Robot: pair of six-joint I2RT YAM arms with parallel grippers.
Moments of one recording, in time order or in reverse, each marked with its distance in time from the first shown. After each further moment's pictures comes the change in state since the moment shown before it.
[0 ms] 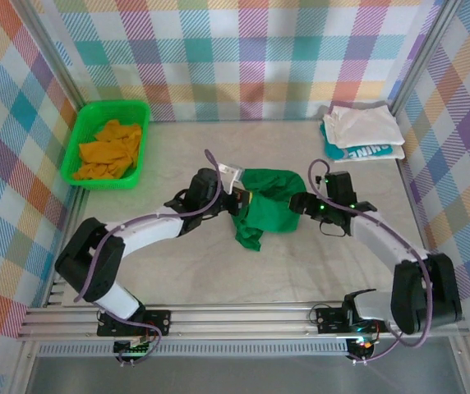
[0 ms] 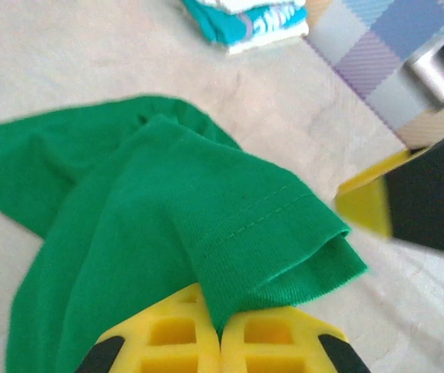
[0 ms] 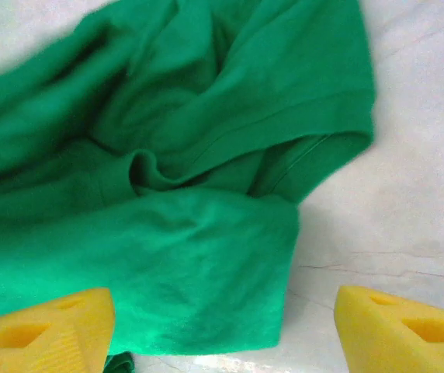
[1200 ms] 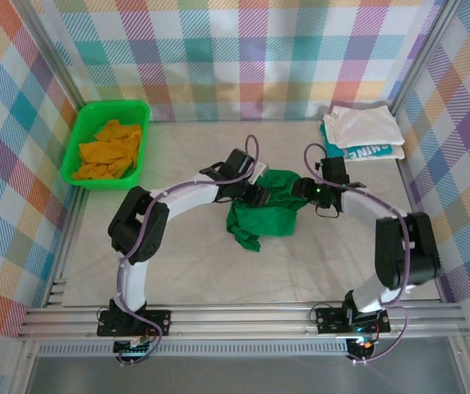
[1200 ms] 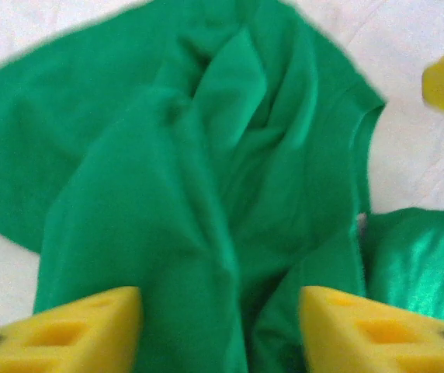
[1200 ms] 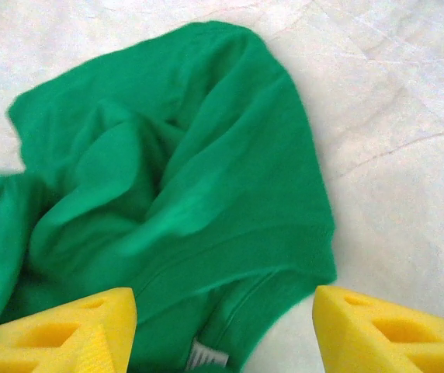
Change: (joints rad) left arm -0.011 0.465 0.575 -0.565 -0.048 0.235; right arm -0.066 0.300 0.197 0.058 0.055 0.014
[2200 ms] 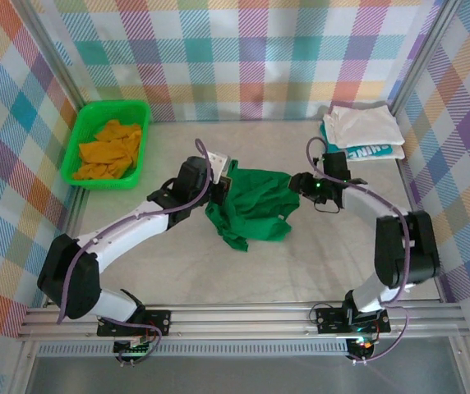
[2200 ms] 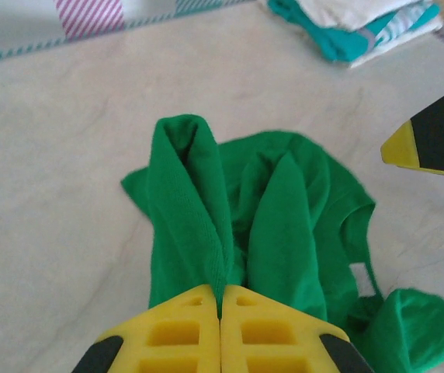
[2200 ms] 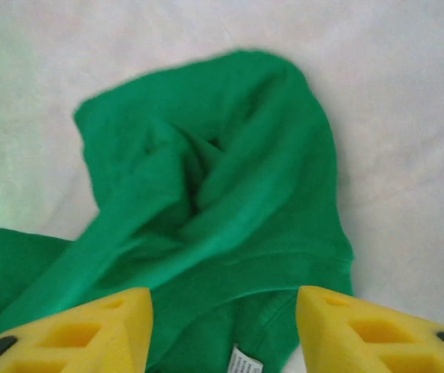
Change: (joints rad) left arm 0.055 -0.578 -0.451 0.211 -0.226 -0.045; right arm -0.007 -0.002 0.023 0.009 -0.146 0.051
